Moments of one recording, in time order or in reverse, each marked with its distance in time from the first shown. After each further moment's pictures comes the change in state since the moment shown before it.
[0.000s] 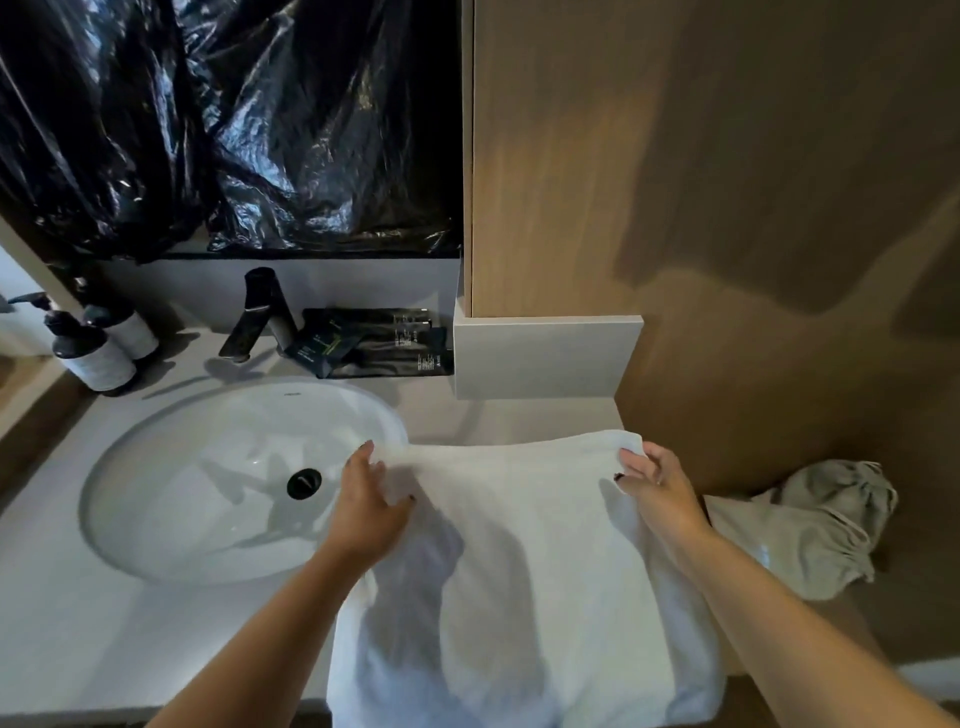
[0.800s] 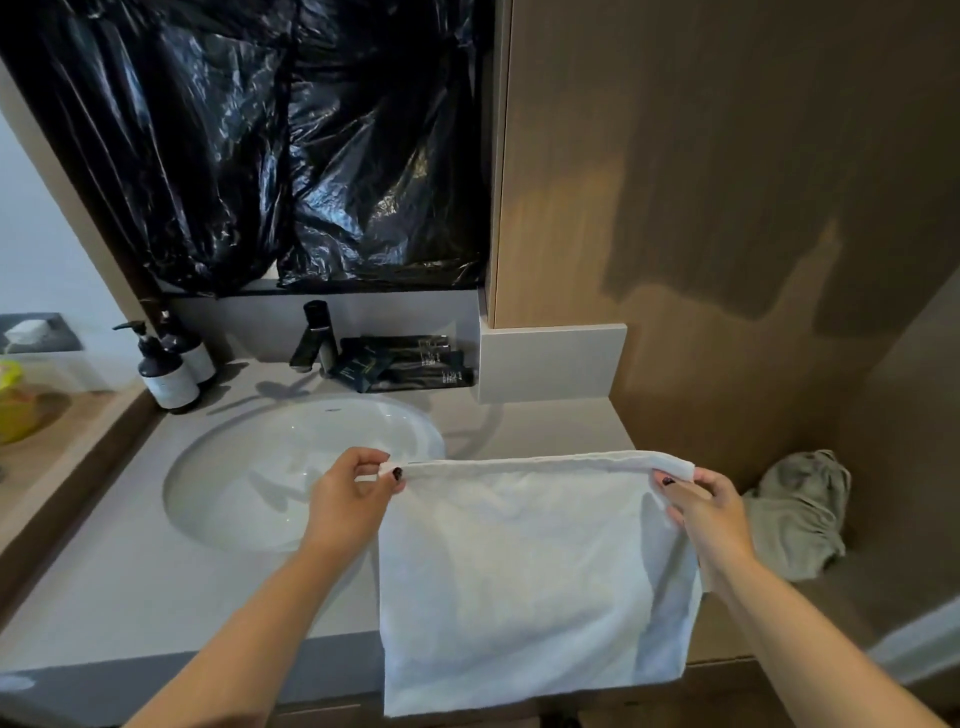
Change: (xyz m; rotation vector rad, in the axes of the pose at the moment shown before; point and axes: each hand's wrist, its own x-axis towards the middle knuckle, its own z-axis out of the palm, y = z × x) left_hand -0.076 -0.009 -0.097 -0.237 0.123 0.196; right_hand -0.128 0.015 -0.017 0.161 0.161 -0.207
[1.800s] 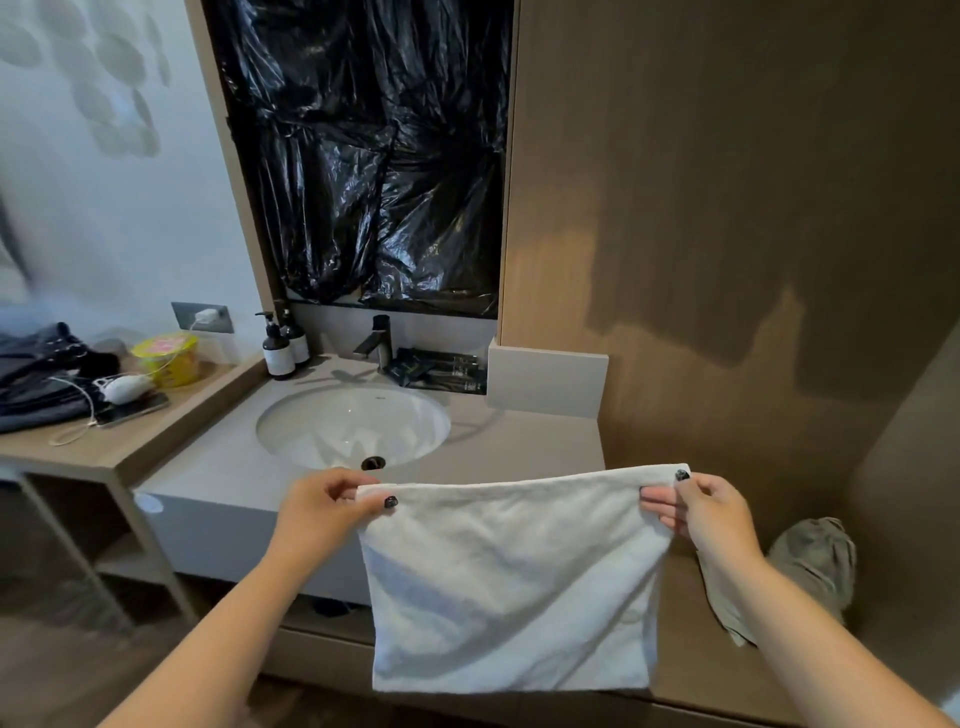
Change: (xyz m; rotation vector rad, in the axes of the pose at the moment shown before) left_hand -0.222 0.068 0.006 0.103 0.198 0.036; right_hand -0.049 -0.043 -0.137 -0.023 -0.191 -0.062
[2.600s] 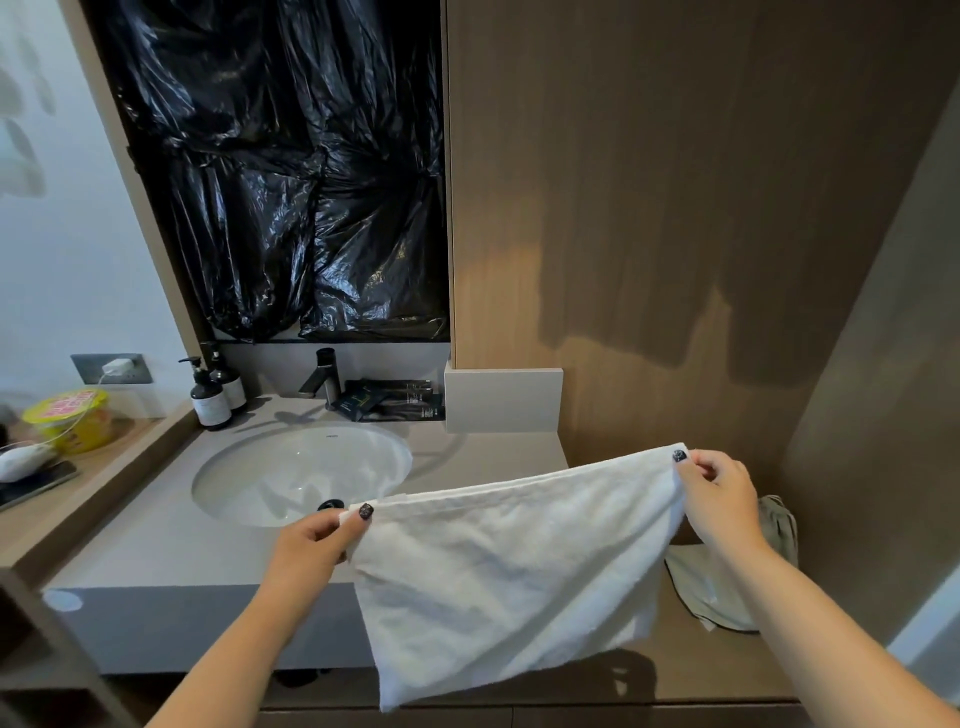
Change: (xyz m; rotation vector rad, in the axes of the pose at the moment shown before) left_hand 0.033 -0.002 0.010 -0.284 -0.233 -0.061; right_hand -0.012 -0.042 -0.009 -0.274 0.328 -0.190
